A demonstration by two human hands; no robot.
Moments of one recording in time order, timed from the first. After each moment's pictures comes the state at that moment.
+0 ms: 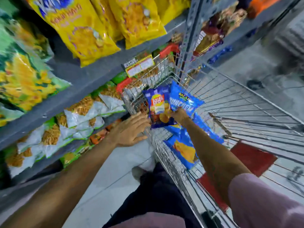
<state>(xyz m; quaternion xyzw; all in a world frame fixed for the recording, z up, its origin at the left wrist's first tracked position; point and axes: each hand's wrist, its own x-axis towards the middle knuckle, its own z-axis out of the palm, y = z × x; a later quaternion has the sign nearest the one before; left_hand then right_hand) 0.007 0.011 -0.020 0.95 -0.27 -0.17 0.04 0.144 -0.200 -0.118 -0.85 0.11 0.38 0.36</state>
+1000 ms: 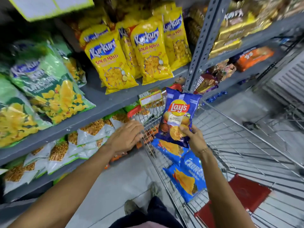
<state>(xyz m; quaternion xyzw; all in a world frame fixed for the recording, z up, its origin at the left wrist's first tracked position) 0.018 0.032 0.049 0.99 -0.13 0.02 0.07 0.122 -0.233 0.011 -0.61 0.06 0.29 0.74</state>
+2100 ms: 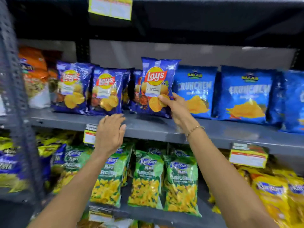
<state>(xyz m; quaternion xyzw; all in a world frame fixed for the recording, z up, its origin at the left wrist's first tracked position) -0.217 0.324 0.368 0.81 0.33 0.46 -0.15 -0.002 0.237 0.470 -0.47 -0.47 0.25 0.70</state>
